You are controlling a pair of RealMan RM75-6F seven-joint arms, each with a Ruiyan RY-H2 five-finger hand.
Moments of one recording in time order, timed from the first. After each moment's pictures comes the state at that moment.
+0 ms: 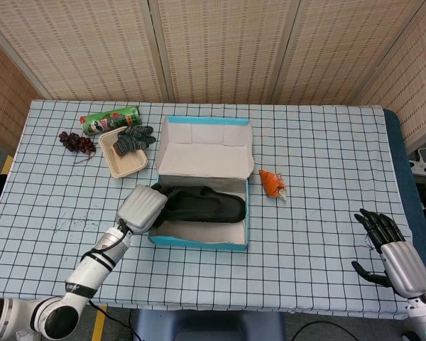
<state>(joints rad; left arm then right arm) -0.93 -1.19 -0.23 -2.13 0.72 1.07 0.86 0.07 -0.98 -0.03 -1.73 -1.68 1.49 0.16</state>
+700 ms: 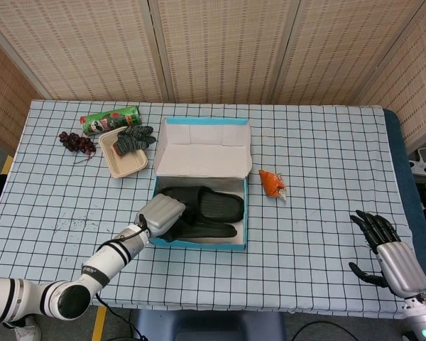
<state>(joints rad) -1.16 -1.13 -0.20 -2.07 0.42 0.81 0.68 0.08 -0.99 -0.04 -1.73 -1.68 1.47 0.15</state>
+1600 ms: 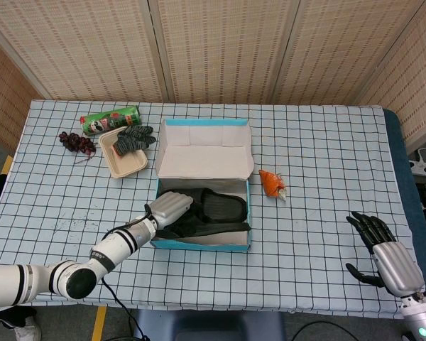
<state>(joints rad) -1.15 -1.18 -0.21 -1.89 0.59 0.62 0.27 0.09 -0.99 -0.05 -1.73 -1.67 1.45 0.16</state>
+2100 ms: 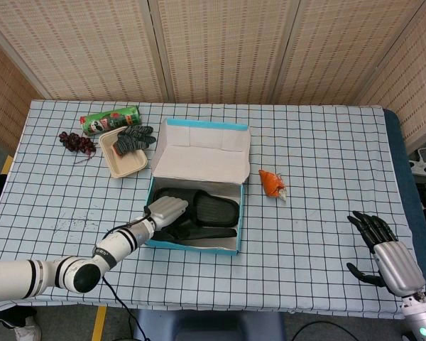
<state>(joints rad) -1.19 -1.24 -0.12 -1.79 0.60 0.57 0.22 0.09 -0.99 -0.05 -1.73 -1.67 1.45 0.16</state>
